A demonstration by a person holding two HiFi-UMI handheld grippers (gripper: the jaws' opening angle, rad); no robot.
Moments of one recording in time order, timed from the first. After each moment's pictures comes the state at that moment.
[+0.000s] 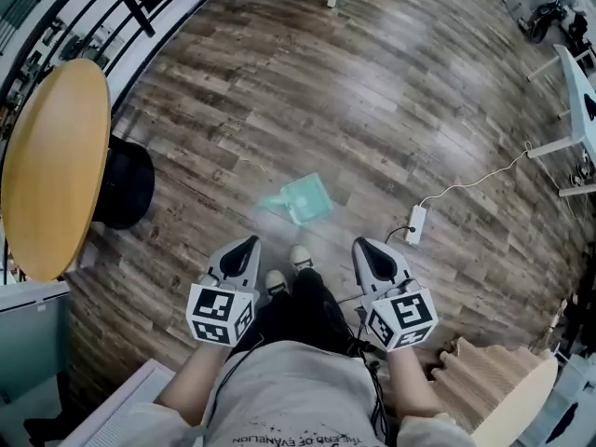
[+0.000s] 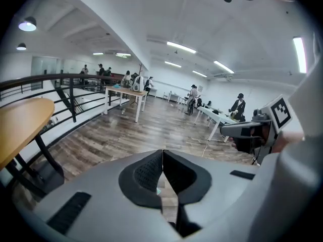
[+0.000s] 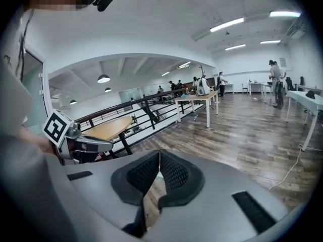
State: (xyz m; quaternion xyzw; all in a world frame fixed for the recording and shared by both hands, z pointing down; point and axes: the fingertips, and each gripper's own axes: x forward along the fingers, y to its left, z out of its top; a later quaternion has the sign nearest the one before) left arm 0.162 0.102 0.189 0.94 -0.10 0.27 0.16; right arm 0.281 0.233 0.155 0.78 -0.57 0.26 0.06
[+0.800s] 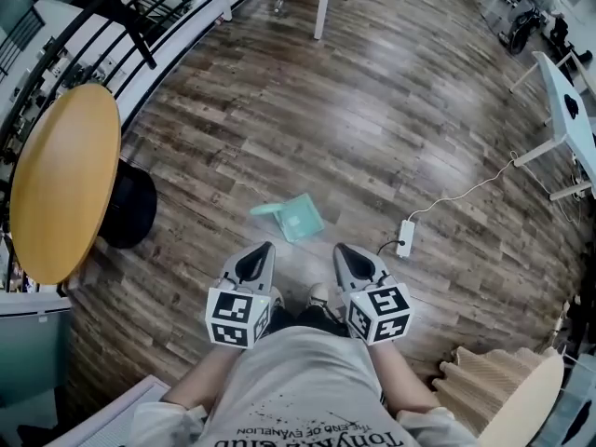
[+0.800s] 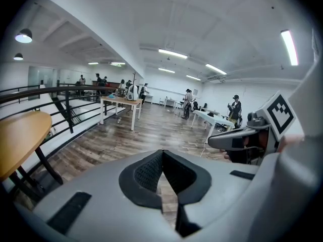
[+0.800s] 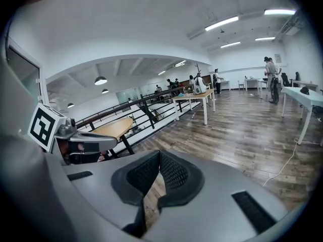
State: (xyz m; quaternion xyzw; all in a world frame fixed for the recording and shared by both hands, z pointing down) left arm 0.165 0.176 0.122 0.96 -0.09 0.24 0.13; right arm 0.247 0.273 0.117 0.78 -0.56 0.28 0.05
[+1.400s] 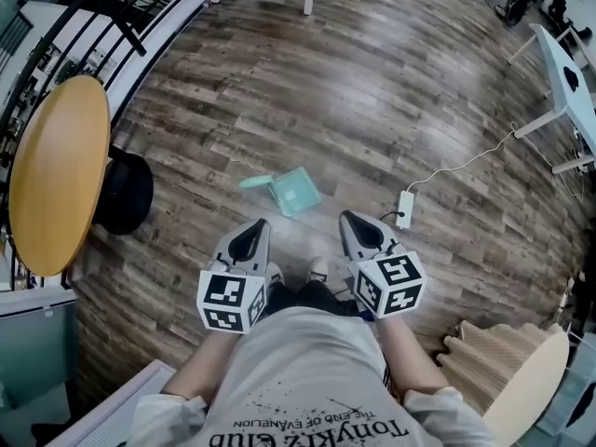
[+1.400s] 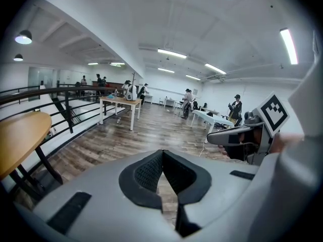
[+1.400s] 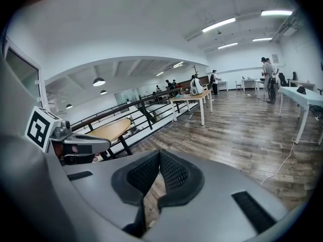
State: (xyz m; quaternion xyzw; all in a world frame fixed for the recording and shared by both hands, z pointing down) left arm 0.171 0.206 0.112 0.96 -0.09 0.24 0.12; right arm 0.270 0.307 0.109 0.79 -0.55 0.28 0.04
